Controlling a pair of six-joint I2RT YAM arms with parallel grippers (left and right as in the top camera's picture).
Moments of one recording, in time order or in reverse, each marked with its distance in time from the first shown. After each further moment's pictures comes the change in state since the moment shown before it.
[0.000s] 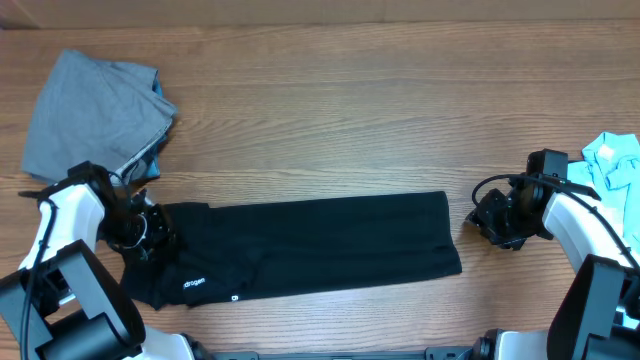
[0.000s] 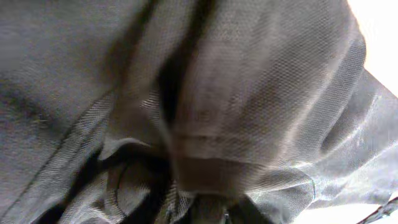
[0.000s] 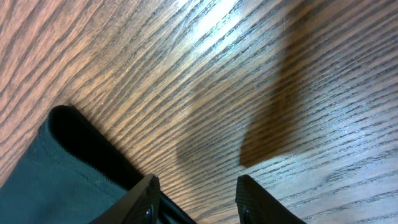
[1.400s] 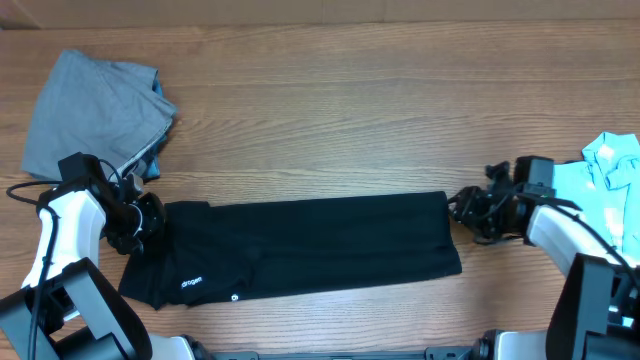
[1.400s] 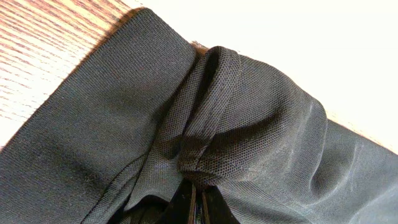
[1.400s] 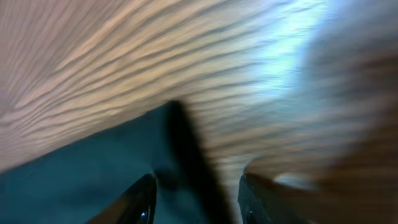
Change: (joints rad) left arm -0.008 -0.076 -0.022 0.182 -0.055 -0.031; right arm 0.076 0.000 -0.136 0.338 -0.223 -0.144
